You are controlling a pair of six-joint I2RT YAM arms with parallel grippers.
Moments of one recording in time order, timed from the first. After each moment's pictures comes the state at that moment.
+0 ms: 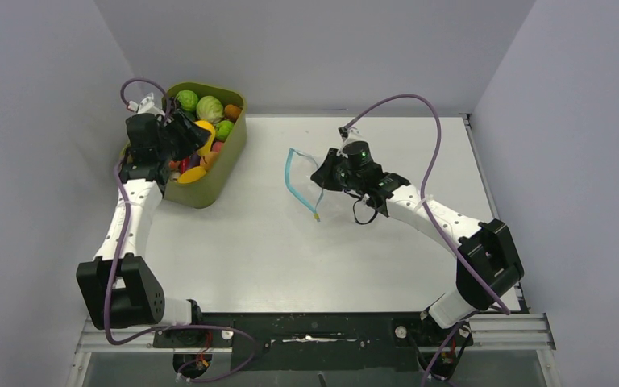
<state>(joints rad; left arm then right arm) 0.11 1.41 1.20 -0.19 0.22 -0.54 0.61 1.55 1.14 -0.10 -0.05 0.65</state>
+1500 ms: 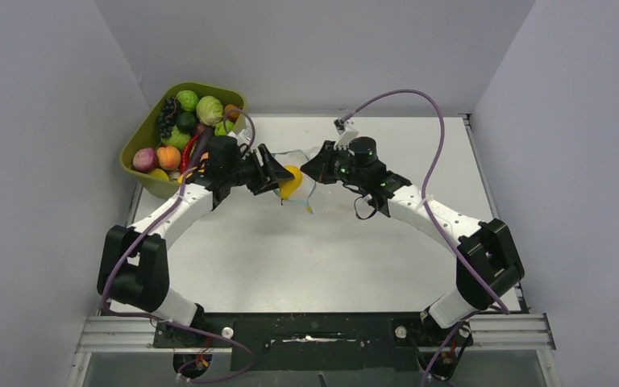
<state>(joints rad) -0.31 1.52 1.03 -0.08 0.53 -0.83 0.60 1.55 1.12 0.13 -0.25 0.59</state>
